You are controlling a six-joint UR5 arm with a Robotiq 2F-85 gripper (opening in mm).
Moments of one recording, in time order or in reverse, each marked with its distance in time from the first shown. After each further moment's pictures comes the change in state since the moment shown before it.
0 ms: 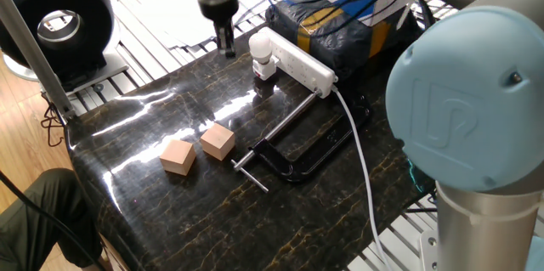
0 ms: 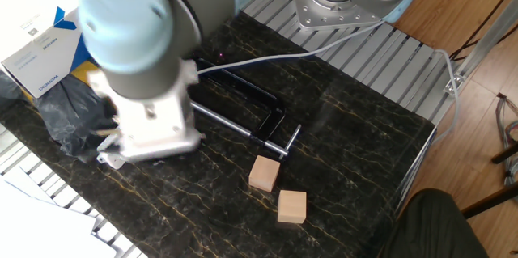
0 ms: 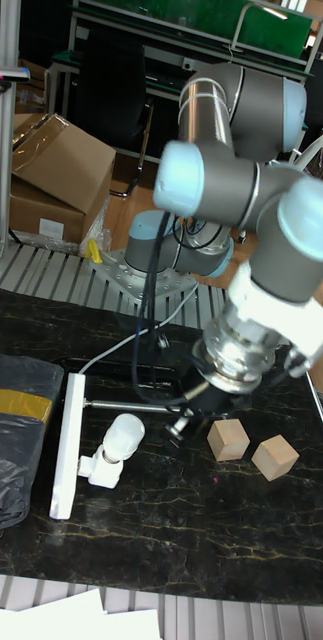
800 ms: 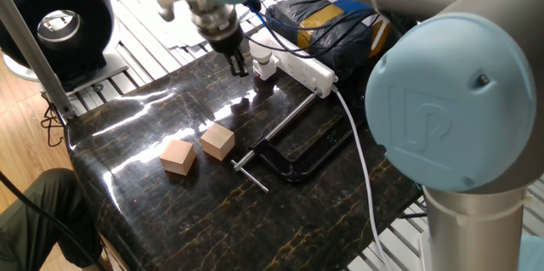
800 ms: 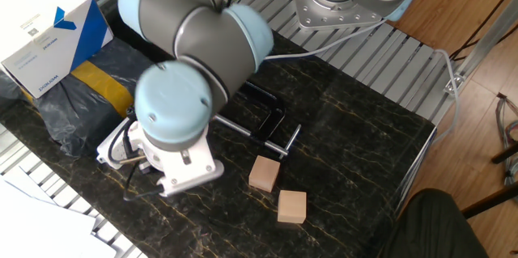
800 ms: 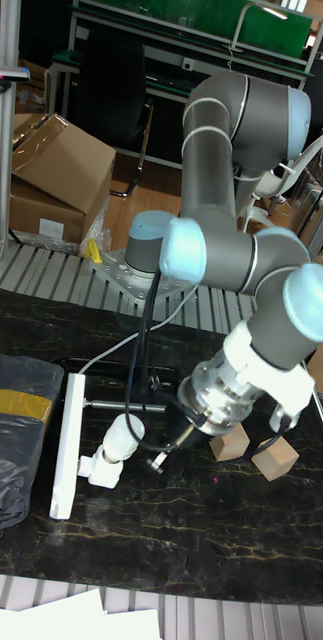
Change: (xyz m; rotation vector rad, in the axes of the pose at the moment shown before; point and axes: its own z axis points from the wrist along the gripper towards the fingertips) arm 0.029 -0.020 0.060 0.091 0.180 -0.130
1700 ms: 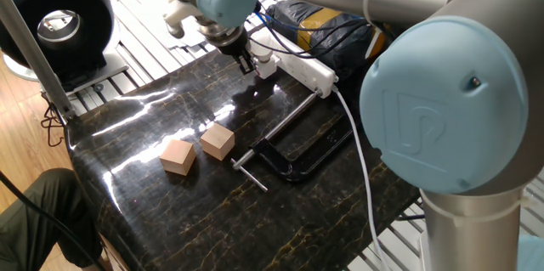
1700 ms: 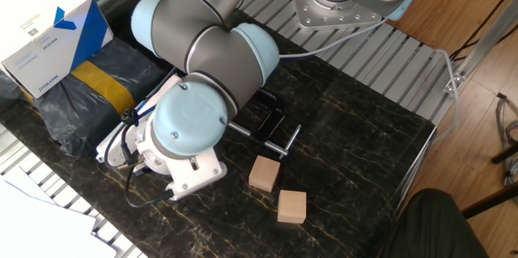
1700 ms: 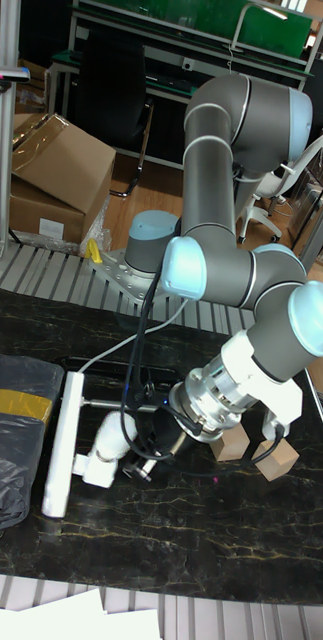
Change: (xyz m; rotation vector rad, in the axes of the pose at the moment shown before) arm 0.026 -0.022 0.013 0.087 0.116 -0.094
